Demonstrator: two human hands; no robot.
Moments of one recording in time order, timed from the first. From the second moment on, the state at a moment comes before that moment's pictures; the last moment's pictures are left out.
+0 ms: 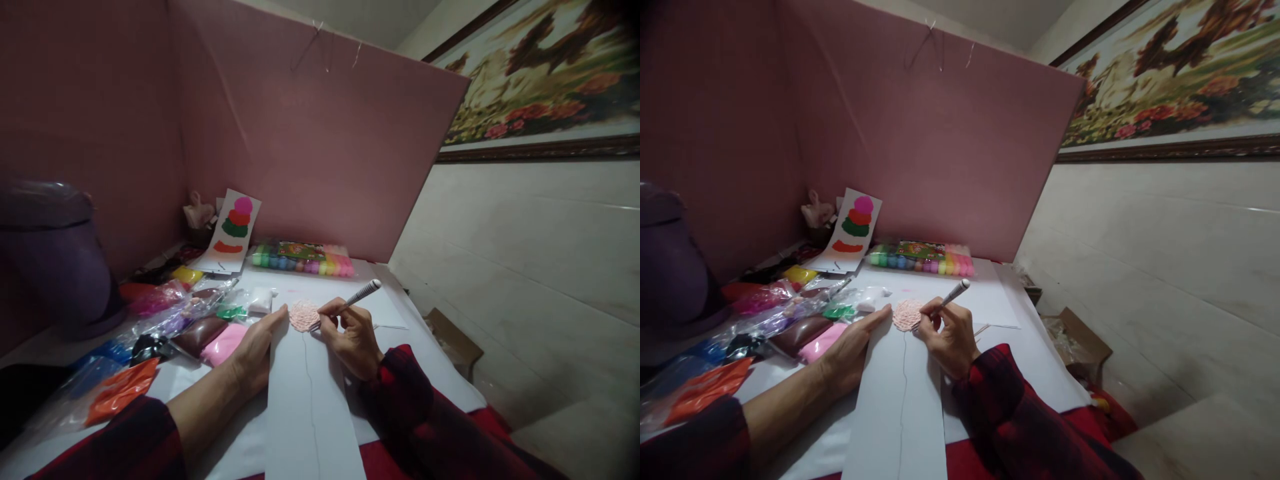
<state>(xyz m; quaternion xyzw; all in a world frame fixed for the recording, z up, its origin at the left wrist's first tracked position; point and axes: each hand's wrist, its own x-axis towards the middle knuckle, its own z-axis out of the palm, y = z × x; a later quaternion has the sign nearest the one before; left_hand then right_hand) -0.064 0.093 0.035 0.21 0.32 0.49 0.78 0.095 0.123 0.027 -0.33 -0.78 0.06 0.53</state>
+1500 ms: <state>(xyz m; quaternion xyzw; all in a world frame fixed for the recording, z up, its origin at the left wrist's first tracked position) -0.064 0.091 0.035 0.21 0.32 0.49 0.79 0.094 0.121 0.025 -0.35 -0.78 0.08 0.52</state>
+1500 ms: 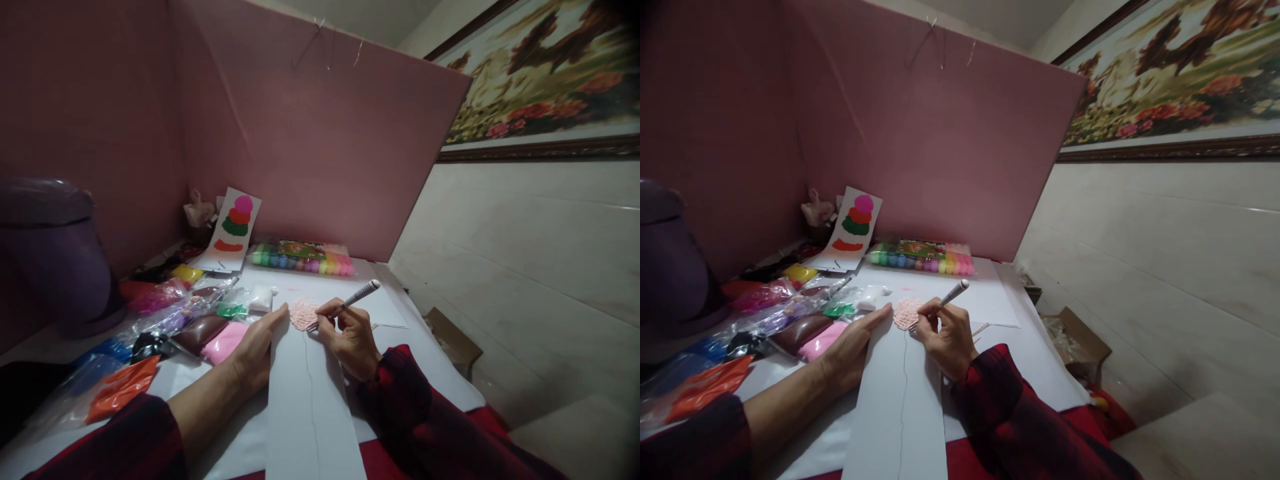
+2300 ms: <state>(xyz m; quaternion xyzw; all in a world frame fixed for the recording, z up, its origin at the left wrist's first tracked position) -0.063 0.092 0.038 0.21 0.32 0.49 0.78 0.096 0.123 0.028 -0.36 -0.73 0.12 0.57</state>
